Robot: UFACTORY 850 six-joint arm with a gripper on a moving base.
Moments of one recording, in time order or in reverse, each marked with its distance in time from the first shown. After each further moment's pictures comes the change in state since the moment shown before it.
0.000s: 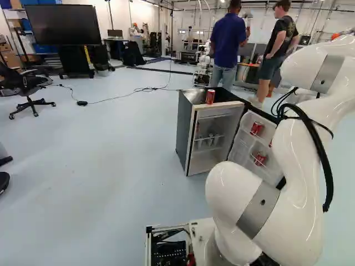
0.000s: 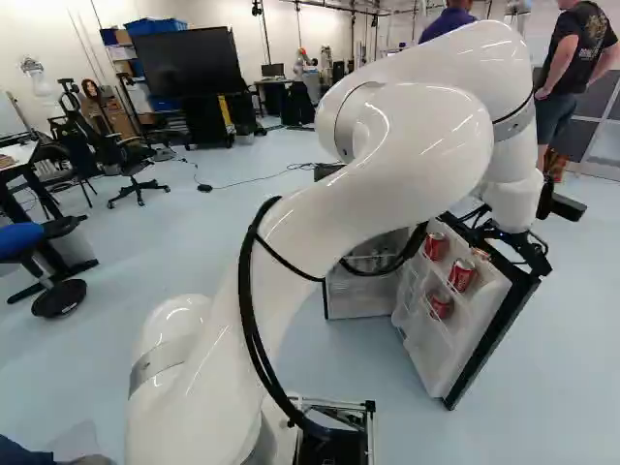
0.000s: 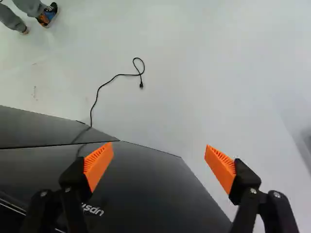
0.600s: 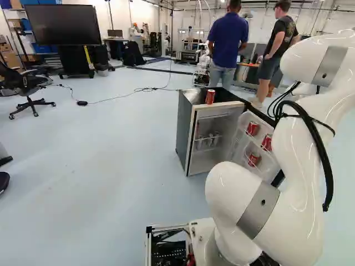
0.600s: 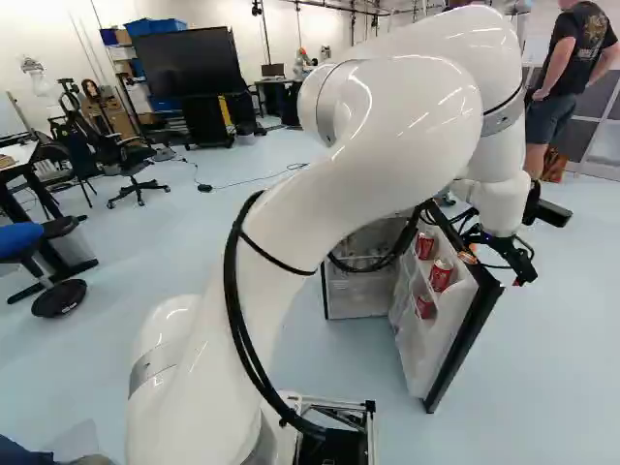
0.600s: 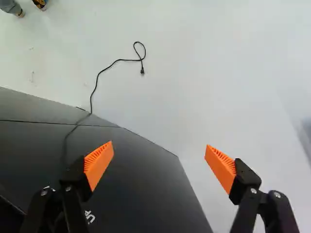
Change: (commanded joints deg) arm 1.0 5.8 9.4 0.0 0.0 0.0
